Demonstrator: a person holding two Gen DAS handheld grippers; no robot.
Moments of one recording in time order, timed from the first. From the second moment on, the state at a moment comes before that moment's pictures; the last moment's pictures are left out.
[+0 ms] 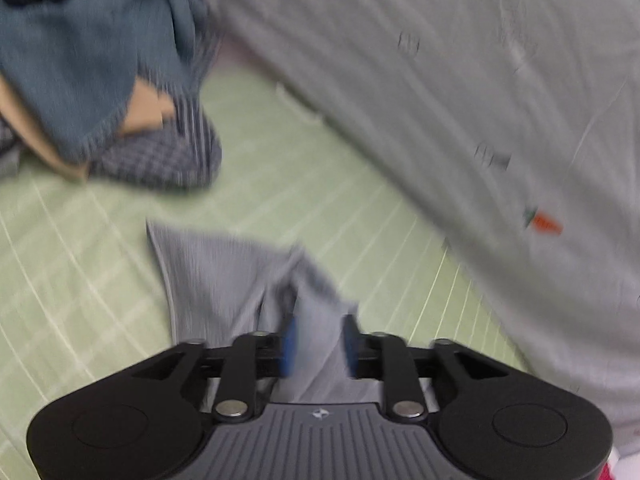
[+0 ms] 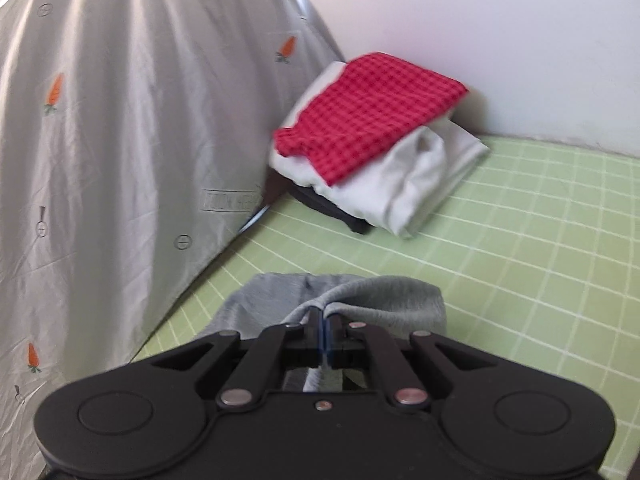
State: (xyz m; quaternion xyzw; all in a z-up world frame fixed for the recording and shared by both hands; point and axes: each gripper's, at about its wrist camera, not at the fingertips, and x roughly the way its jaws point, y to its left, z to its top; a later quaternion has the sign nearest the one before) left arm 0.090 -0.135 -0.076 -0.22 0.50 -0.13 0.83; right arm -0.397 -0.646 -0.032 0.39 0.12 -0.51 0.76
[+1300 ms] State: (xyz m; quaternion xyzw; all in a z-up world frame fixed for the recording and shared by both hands) left arm 0.062 -0.085 0.008 -0.32 0.34 -0.10 0.88; right arm -0.391 -0.667 0.016 0.34 0.04 -0.52 0.78
